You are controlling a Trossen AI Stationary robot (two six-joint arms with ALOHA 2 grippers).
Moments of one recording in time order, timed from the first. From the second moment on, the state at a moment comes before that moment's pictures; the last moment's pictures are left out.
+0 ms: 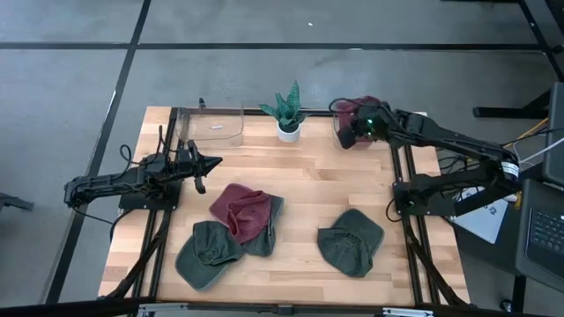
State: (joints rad) left arm 0.18 0.01 0.01 0.04 -0.18 -0.12; right arm -0.42 1.12 1.08 -0.74 0.41 0.31
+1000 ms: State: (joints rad) left arm 0.18 0.01 0.01 0.04 -0.18 -0.12; right arm -0.77 1.43 1.07 -0.56 0.42 -0.11
